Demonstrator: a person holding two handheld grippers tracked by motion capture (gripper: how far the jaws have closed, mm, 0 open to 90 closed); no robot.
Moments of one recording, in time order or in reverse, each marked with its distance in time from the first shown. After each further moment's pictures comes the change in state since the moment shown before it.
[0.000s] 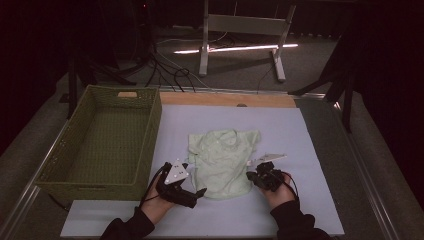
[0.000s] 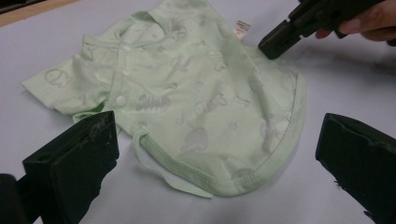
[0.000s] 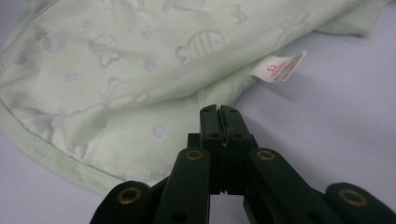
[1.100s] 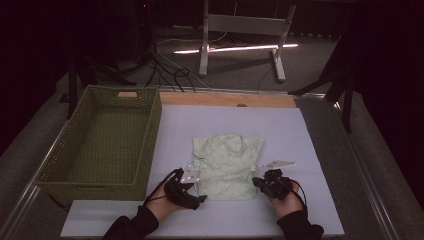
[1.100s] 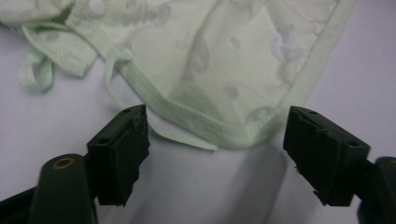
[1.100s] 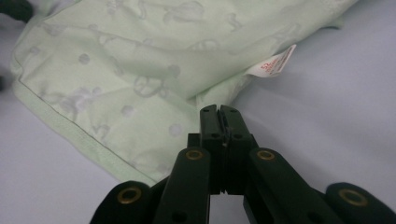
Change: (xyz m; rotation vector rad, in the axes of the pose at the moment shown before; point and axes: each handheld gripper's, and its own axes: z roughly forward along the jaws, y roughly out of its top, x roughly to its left) left arm -0.001 -0.015 0.037 0.276 -0.053 0.028; right arm 0.004 -0.019 -0.024 -0.010 -0.007 0.053
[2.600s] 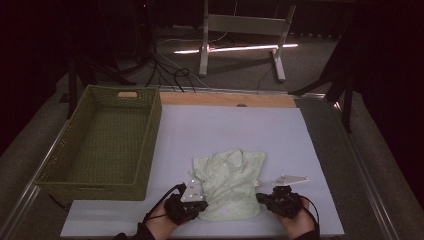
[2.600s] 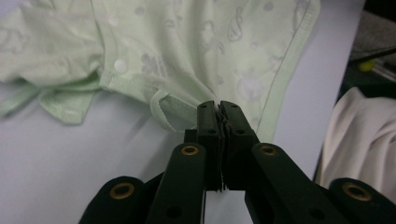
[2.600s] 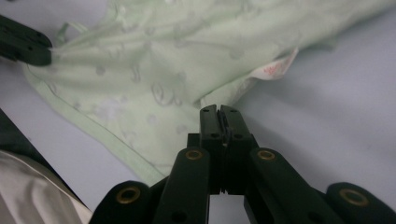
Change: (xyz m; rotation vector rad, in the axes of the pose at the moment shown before) left arm -0.050 -0.005 -0.032 -0.005 -0.088 0.014; right arm 0.021 -0.030 -0.040 0.011 0.100 0.005
